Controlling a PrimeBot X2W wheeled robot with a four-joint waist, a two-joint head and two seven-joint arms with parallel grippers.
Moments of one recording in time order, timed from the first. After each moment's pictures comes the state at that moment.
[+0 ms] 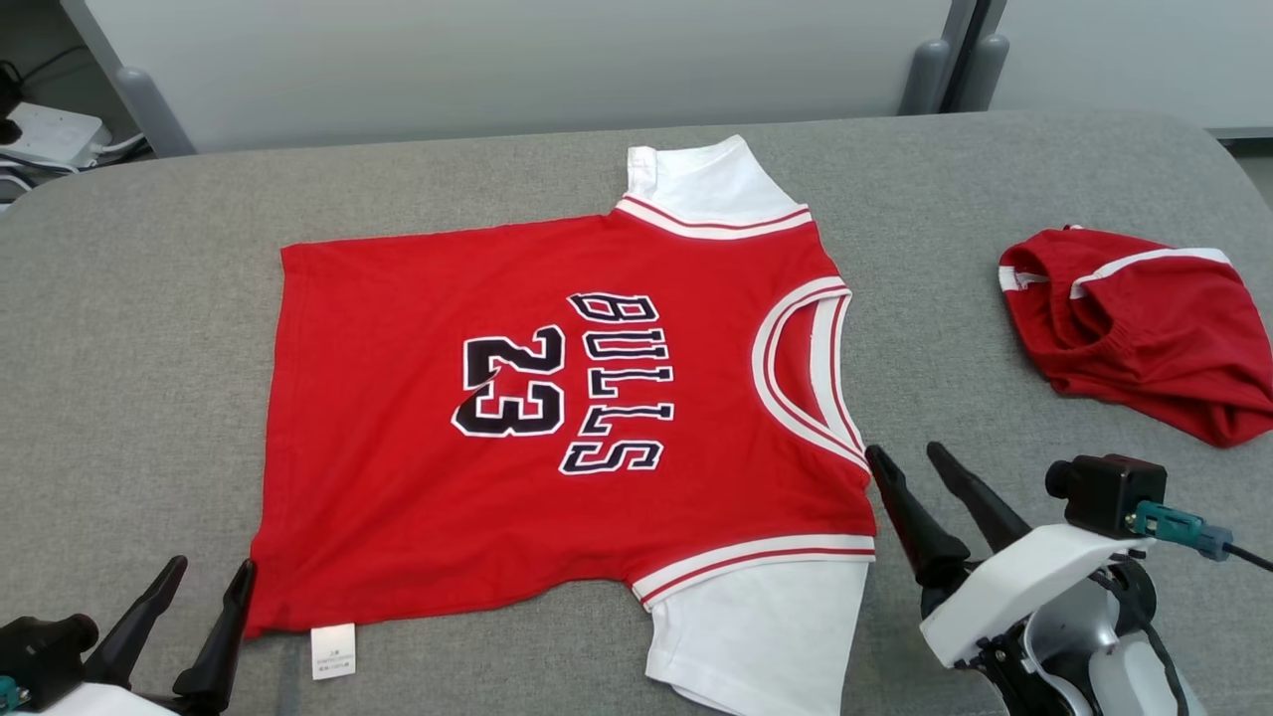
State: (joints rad) left arm -0.01 0.57 -0.31 0.33 -0.76 -0.13 -0.26; right arm -0.12 -0.04 0.16 0.07 0.55 0.13 0.22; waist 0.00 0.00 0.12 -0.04
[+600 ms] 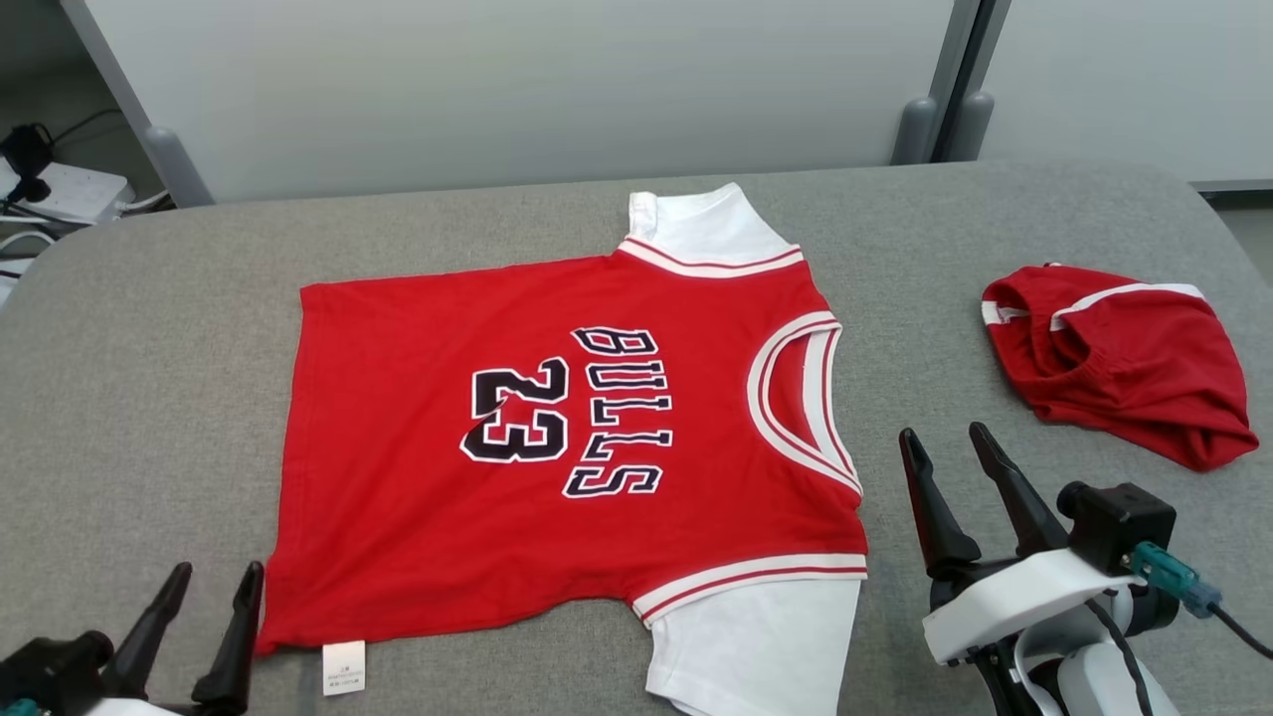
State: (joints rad) left arm 0.02 0.43 -0.16 0.33 -0.61 -0.13 -0.26; right arm -0.18 -0.04 0.17 0.27 0.35 0.13 -0.15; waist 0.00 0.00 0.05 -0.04
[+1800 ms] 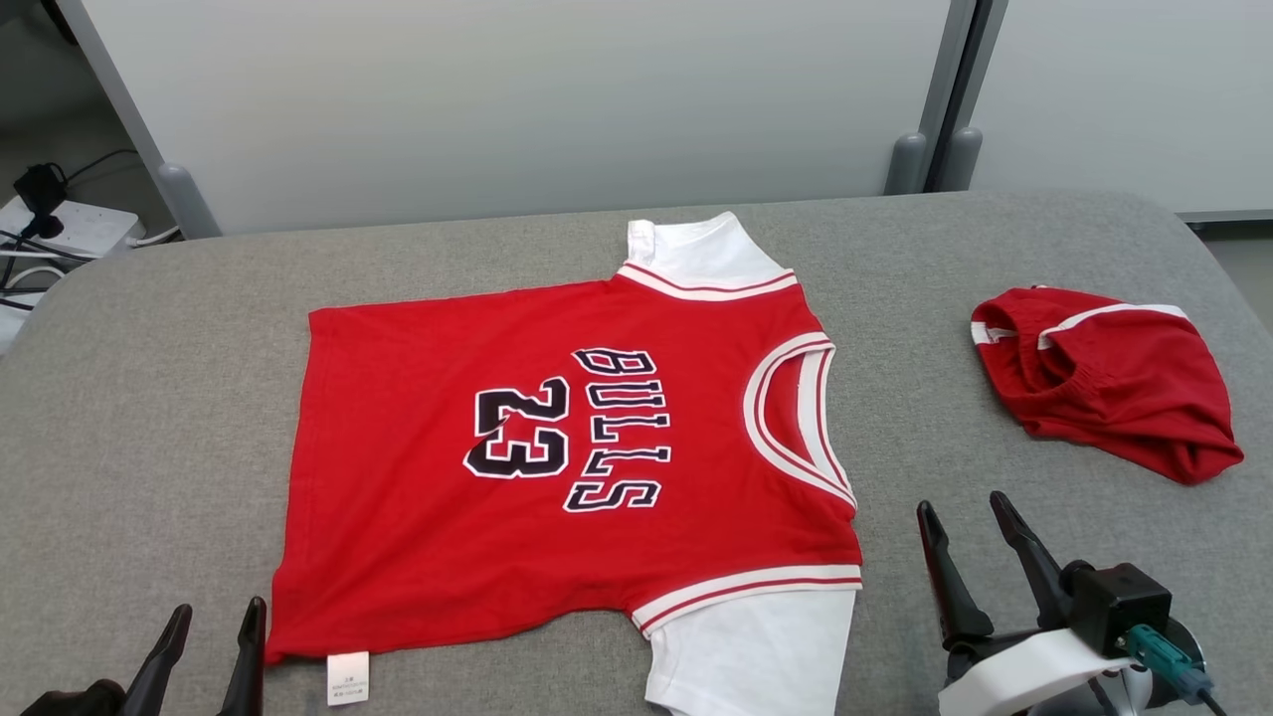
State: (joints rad) left arm 0.12 0.28 0.00 0.29 -0.46 -0.13 -0.26; right arm -0.07 -0.04 0.14 0.30 0.21 0.13 -0.25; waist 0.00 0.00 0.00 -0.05
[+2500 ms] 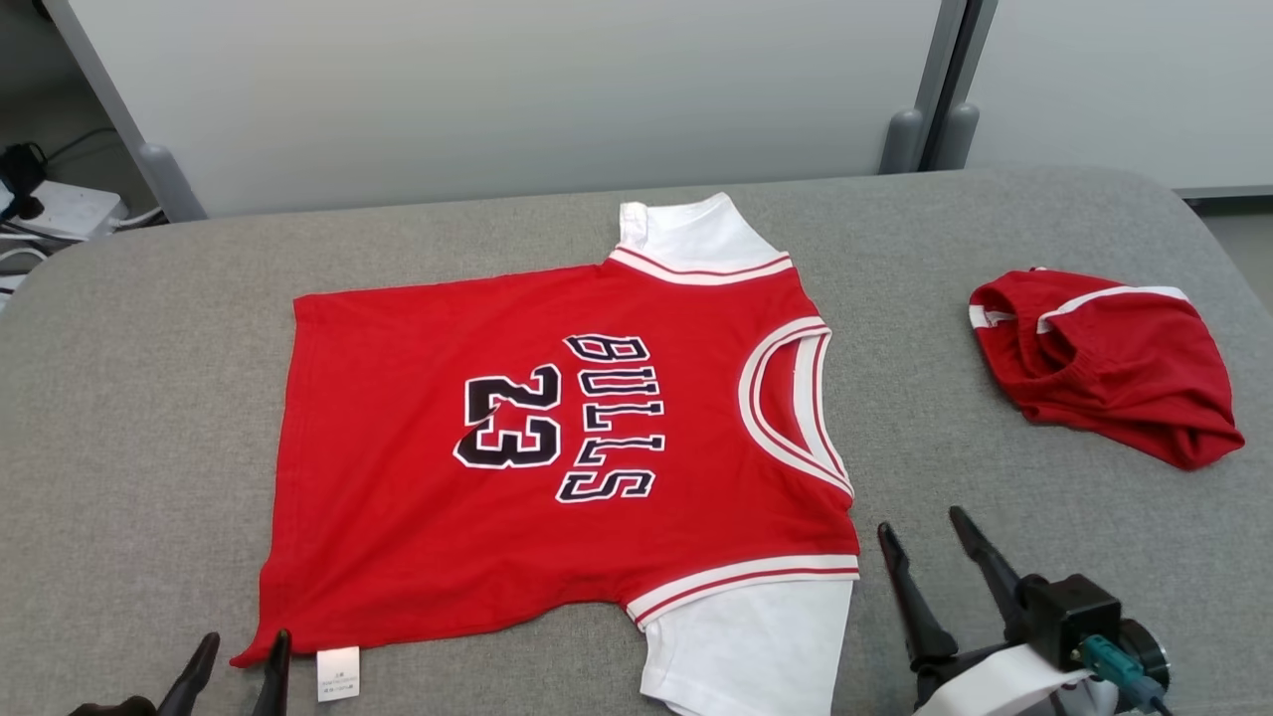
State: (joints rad) left arm 0.12 0.30 -0.06 0.34 -0.47 -0.13 -0.26; right arm -0.07 -0.04 0.19 0.31 0.18 0.13 -0.25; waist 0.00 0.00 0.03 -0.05
